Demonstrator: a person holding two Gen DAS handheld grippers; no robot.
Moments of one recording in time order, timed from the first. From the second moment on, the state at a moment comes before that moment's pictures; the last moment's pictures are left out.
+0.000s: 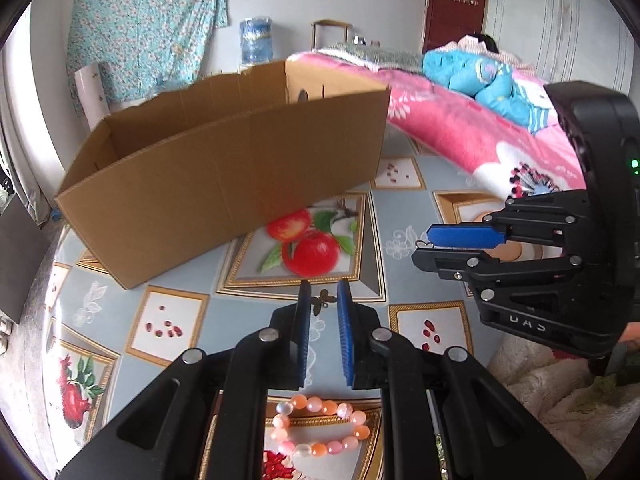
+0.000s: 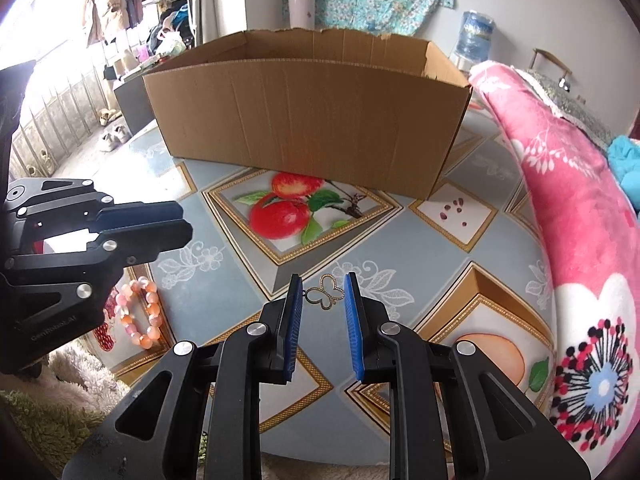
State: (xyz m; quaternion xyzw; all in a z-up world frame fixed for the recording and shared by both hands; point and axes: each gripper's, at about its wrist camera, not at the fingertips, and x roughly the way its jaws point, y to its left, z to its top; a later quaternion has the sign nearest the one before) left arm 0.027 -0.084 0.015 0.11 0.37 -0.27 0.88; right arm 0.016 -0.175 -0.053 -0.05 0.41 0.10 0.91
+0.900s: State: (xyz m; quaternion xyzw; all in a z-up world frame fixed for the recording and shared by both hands) left arm 0.044 -0.038 0.134 0.07 0.24 -0.24 0.94; right arm 0.028 -0.184 0.071 -0.02 0.19 0.13 0.97
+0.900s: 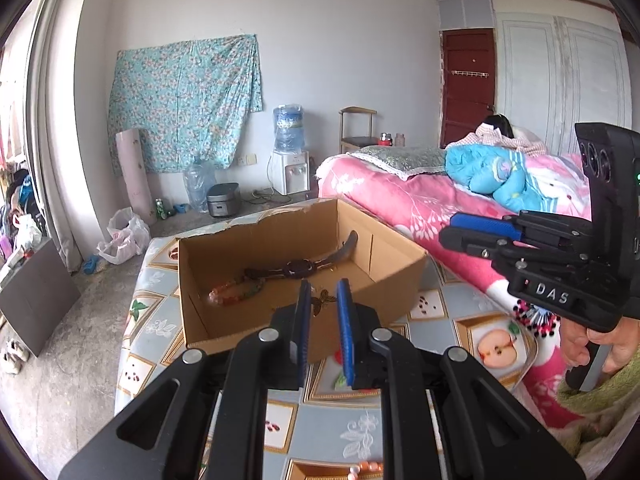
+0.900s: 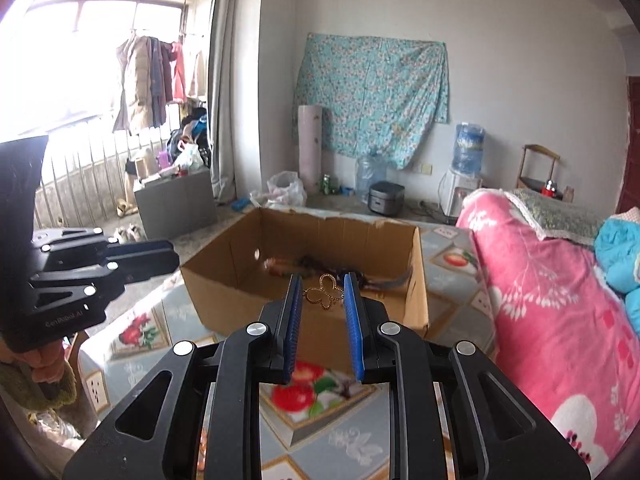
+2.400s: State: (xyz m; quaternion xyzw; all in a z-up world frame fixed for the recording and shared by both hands) left arm 0.159 0.014 0.105 -0.03 0.34 -0.15 0.93; right arm 0.112 -0.273 0.049 0.14 0.25 0.08 0.95
